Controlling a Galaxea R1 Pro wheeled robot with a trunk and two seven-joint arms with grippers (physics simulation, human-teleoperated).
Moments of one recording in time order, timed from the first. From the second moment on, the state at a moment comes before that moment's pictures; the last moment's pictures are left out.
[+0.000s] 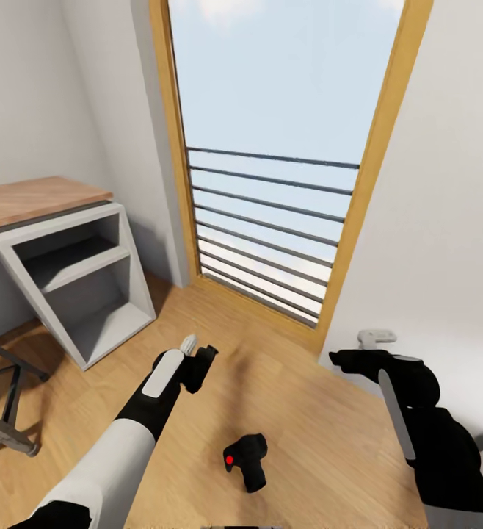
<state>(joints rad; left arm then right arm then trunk) -0.77 -0.17 -0.07 -0.78 1.29 0.30 0.70 -0.47 -0.07 -0.04 -1.61 -0.01 1.04 0.04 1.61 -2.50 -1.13</state>
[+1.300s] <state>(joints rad) -0.74 -0.17 -0.15 -0.76 1.55 -0.15 0.91 -0.48 0.01 -0.04 -1.61 -0.01 1.04 0.10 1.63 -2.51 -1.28</state>
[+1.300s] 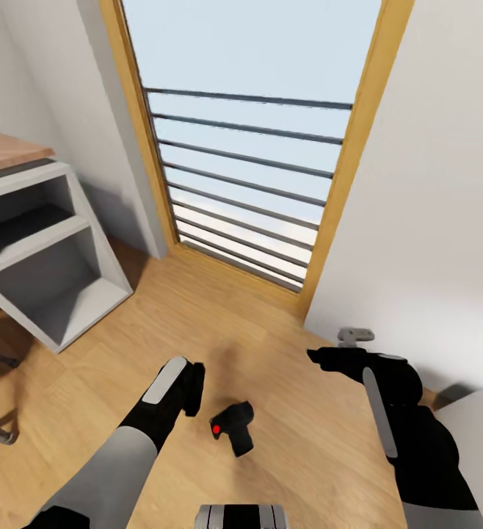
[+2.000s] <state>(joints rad) -0.74 -0.17 -0.20 -0.78 1.56 -0.18 0.94 -0.47 0.02 0.06 -1.61 -0.01 1.04 0.11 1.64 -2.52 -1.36</state>
